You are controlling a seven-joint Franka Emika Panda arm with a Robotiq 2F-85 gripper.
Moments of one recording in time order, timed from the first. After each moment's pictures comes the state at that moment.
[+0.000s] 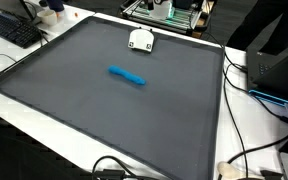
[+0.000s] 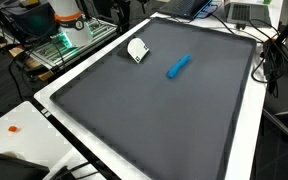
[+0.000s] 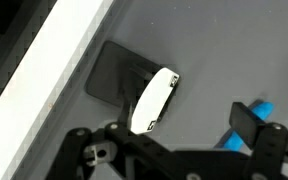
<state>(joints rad) -0.04 -0.46 0.16 -2.75 0.37 2.35 0.80</state>
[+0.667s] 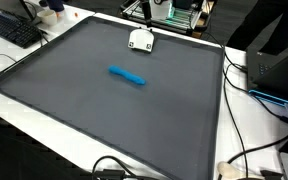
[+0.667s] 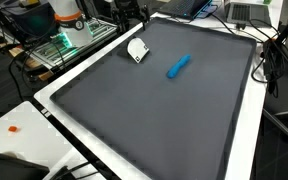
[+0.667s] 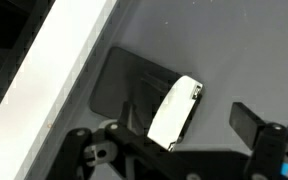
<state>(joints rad) -0.01 -0.26 0.14 -2.75 0.40 2.46 0.80</state>
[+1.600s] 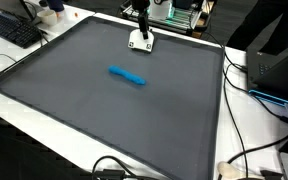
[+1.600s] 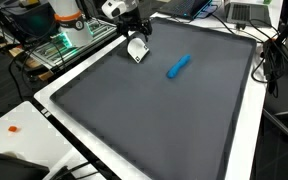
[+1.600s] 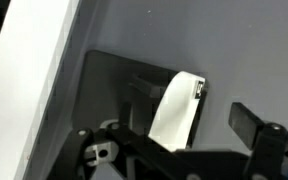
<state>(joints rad) 0.02 -0.09 0.12 -2.75 0.53 2.65 0.83</state>
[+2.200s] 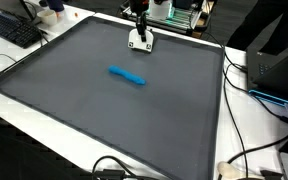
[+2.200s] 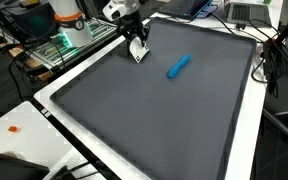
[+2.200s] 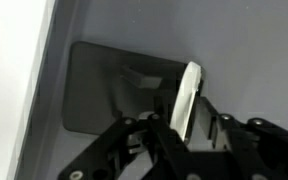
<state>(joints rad) 0.03 -0.05 0.12 -2.75 0.53 2.73 0.87</state>
